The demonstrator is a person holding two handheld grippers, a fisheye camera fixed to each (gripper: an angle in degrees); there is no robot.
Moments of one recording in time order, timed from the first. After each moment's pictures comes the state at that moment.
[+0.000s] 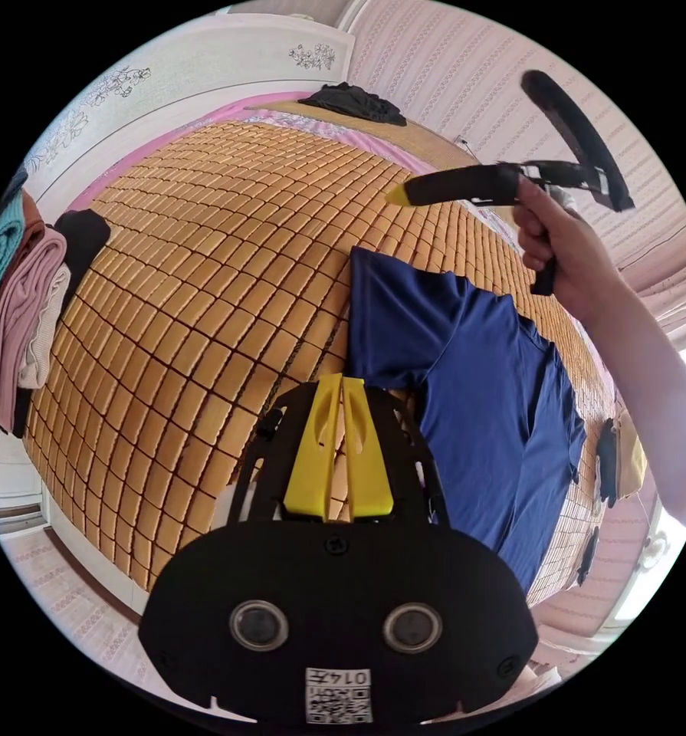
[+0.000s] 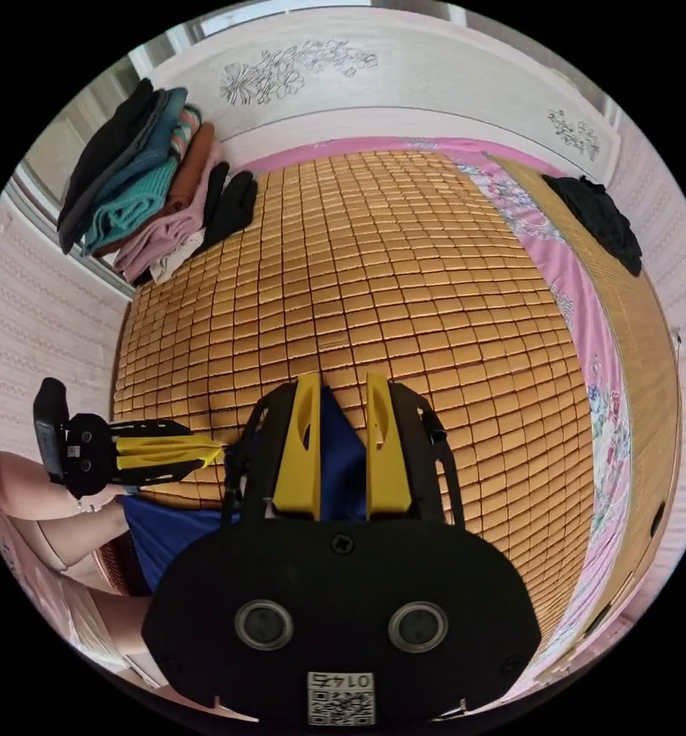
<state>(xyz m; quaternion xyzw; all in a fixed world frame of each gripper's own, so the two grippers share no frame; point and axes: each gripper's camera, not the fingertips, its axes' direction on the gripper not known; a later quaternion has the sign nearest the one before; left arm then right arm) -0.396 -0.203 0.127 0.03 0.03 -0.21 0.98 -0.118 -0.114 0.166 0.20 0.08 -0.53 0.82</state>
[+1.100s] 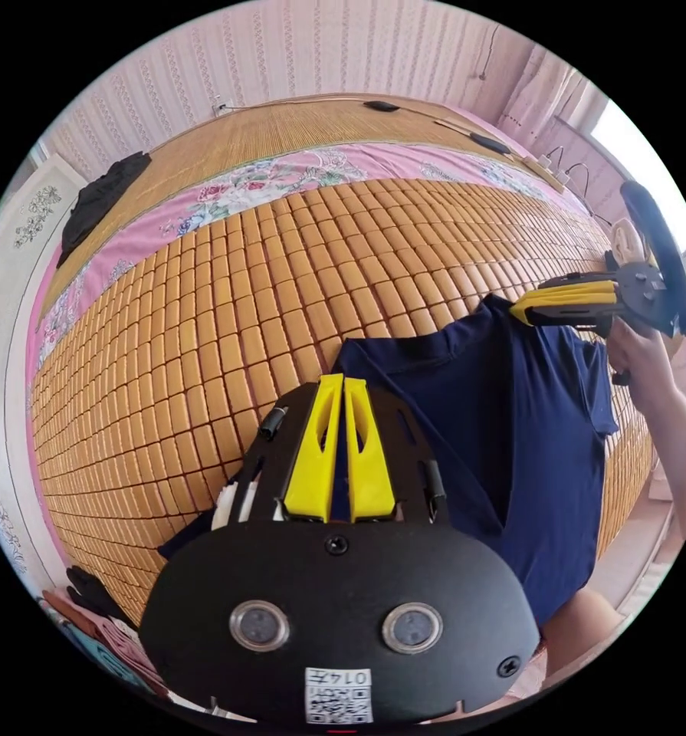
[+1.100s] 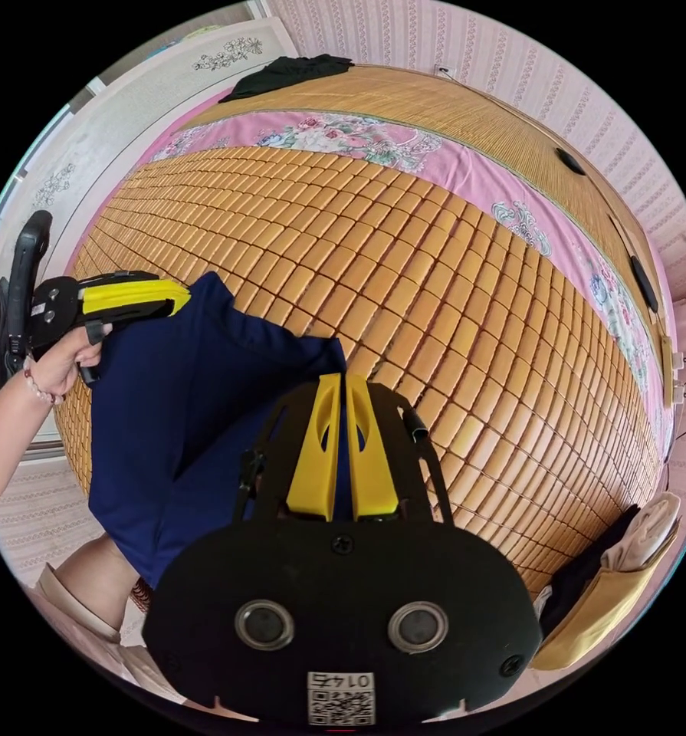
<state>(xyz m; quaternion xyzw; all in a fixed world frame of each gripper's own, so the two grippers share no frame) -0.266 -0.427 0.188 -0.03 0.00 0.16 0.99 0.191 -0.068 0.164 0.22 0.11 -0.18 0.95</state>
